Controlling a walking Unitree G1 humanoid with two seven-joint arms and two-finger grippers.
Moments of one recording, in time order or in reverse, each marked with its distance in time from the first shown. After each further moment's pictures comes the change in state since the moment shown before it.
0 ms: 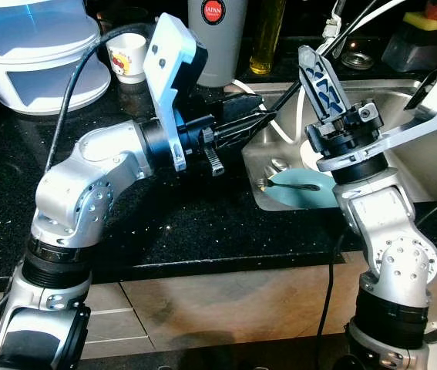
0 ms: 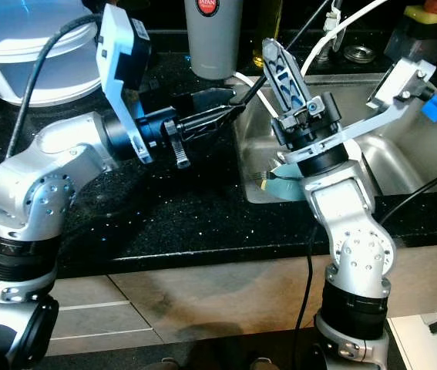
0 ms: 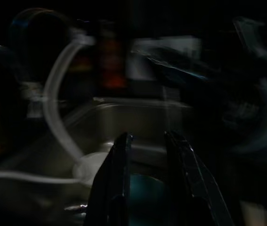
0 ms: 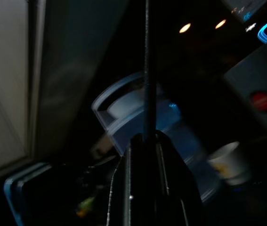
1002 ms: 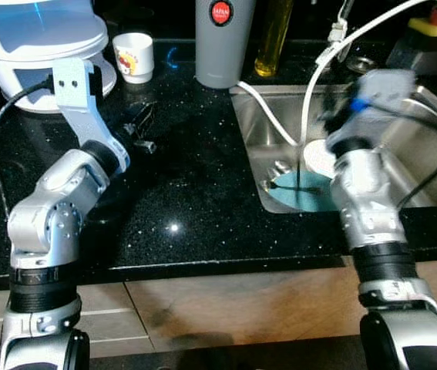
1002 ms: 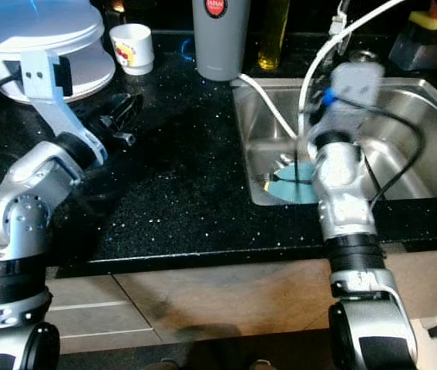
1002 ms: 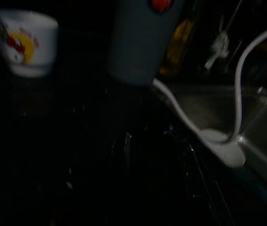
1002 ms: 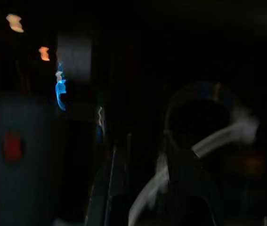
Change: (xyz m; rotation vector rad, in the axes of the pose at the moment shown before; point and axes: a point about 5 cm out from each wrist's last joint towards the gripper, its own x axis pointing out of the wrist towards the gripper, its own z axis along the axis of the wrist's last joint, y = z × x) left arm -0.059 0.039 -0.067 -0.189 0.147 0.723; right arm 0.027 -0.053 0.043 -1.148 -0.194 -0.398
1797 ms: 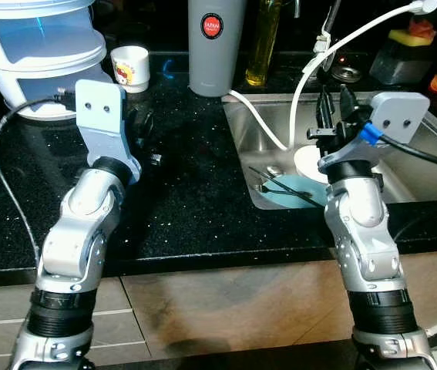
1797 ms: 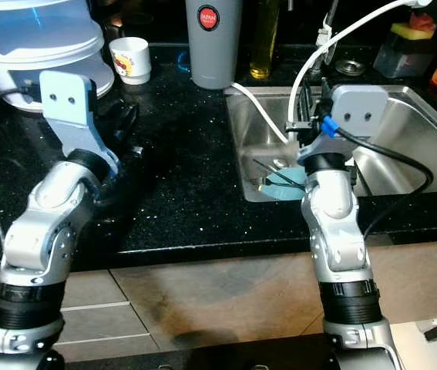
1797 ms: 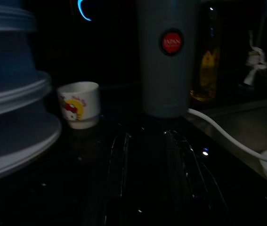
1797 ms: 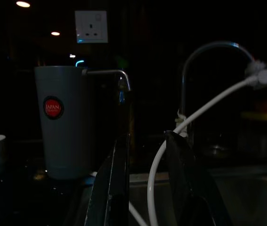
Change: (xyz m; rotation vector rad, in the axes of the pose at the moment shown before) left arm -0.007 -0.007 0.006 0.316 -0.175 0.202; right arm -0.056 0.027 -0.033 0.144 0.263 0.012
